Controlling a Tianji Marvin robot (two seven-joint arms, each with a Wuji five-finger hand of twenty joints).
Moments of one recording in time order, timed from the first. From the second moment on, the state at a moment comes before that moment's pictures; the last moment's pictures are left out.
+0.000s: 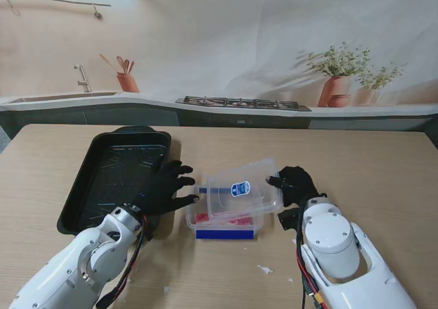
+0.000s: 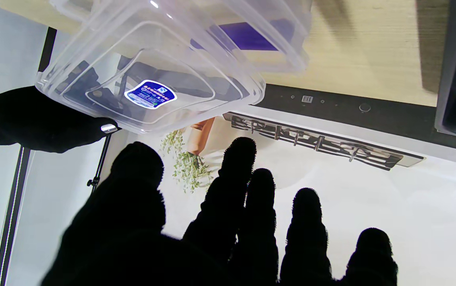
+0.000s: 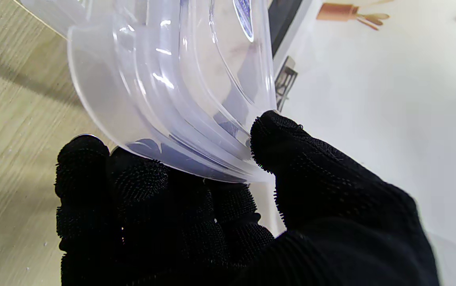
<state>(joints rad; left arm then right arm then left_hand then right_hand) 1.53 -1.09 -1.12 -1.52 0.88 -0.29 0.26 -1.66 -1.22 1.31 -1.82 -0.04 0.45 -0.19 0.69 -0.14 0.22 -0.07 0.74 0.23 0.29 0.21 0.39 0.12 0.35 0.30 0.17 0.17 0.31 0.40 -0.08 0.34 0.07 0.40 0.77 -0.53 0.76 -0.26 0.68 0.31 0.93 0.70 0.90 0.33 1.10 0.72 1.01 0.29 1.32 0.77 0.63 0.40 1.32 0.77</state>
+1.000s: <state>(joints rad) 1.52 -1.09 -1.09 -1.52 0.88 -0.28 0.23 -1.78 -1.23 1.49 -1.94 0.01 0.33 -0.26 0.69 -0.14 0.18 -0.07 0.74 0.24 0.28 0.20 0.39 0.12 0.35 0.30 0.17 0.17 0.31 0.40 -0.08 0.34 0.07 0.40 0.80 -0.51 0.82 -0.26 0.68 0.28 0.94 0.72 0.90 0.33 1.10 0.73 1.03 0.28 1.31 0.77 0.64 0.41 1.32 0.78</state>
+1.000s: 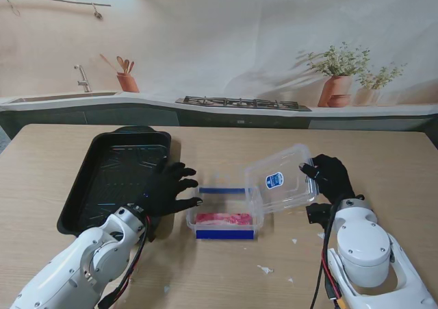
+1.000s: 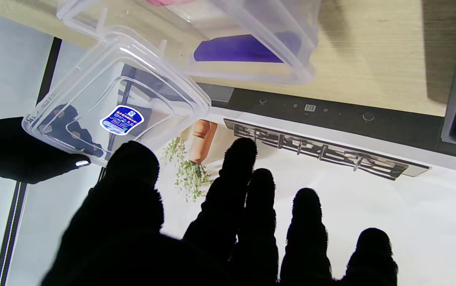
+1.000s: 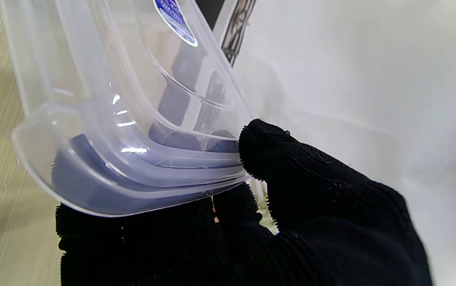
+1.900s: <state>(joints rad) 1.50 -1.09 -1.07 -1.51 0.87 -0.27 0.22 -1.86 -1.26 1.59 -1.86 0.05 0.26 -0.40 0.69 -0.14 0.18 -0.07 0.74 0.24 0.28 0.20 0.38 0.12 0.35 0.30 0.17 0.17 0.31 0.40 -0.08 0.34 0.07 0.40 0.80 -0.49 0.82 -0.26 0.68 0.28 0.94 0.72 0.91 0.33 1.10 0.73 1.05 0.28 1.30 0.78 0.66 0.41 1.32 0.78</state>
